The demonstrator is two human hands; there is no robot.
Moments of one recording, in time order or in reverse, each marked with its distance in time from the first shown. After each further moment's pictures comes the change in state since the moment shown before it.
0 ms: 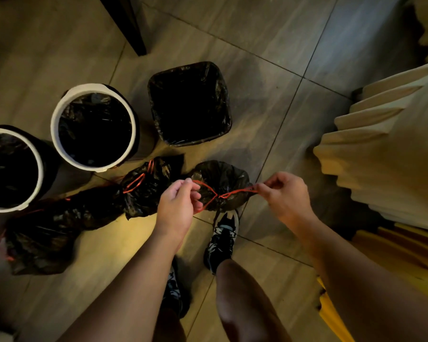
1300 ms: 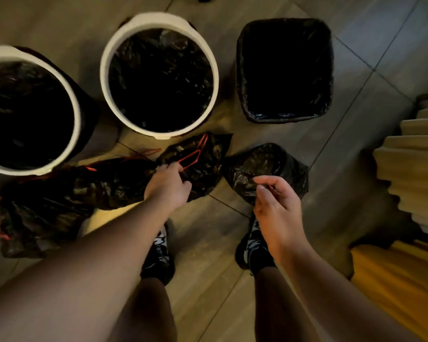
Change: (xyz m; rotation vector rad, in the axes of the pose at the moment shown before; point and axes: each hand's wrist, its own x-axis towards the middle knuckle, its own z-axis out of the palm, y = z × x) left_hand 0.193 -0.090 -0.221 1.088 0.003 0.122; right_hand -0.068 -0.045 0.274 0.411 -0.051 0.051
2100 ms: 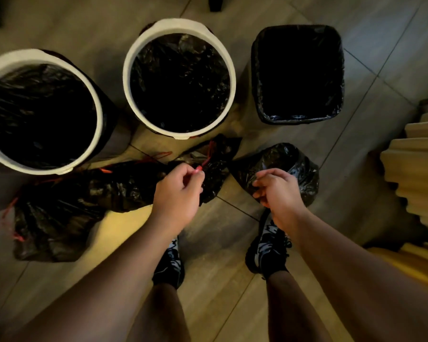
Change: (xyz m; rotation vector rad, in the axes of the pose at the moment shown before) left_hand -0.058 -0.022 -0.031 -0.761 0.106 0.178; right_hand 0.055 0.011 0.029 -0.056 0.095 0.221
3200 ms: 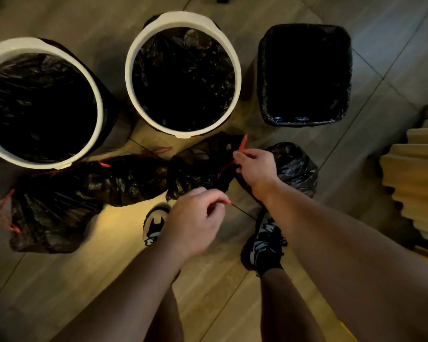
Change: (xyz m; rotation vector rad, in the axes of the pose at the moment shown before) left_hand -0.038 0.016 0.007 0.329 -0.237 0.167; right_hand 0.069 -0.007 0.056 -0.331 0.021 -0.136
